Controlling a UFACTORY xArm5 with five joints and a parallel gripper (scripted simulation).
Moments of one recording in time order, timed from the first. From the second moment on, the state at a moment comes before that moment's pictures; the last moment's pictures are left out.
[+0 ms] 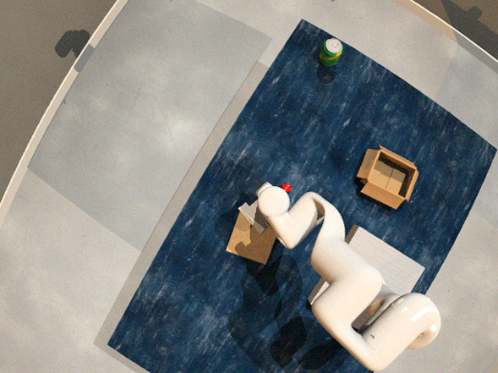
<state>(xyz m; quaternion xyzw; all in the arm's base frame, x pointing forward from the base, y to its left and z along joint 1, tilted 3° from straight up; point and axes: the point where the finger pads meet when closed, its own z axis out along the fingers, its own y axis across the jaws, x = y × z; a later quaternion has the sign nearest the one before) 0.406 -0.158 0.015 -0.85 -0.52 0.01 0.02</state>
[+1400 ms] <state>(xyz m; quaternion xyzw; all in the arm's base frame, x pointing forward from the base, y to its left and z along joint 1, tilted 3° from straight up) 0.405 -0.157 -0.014 -0.85 -0.52 0.01 0.02</state>
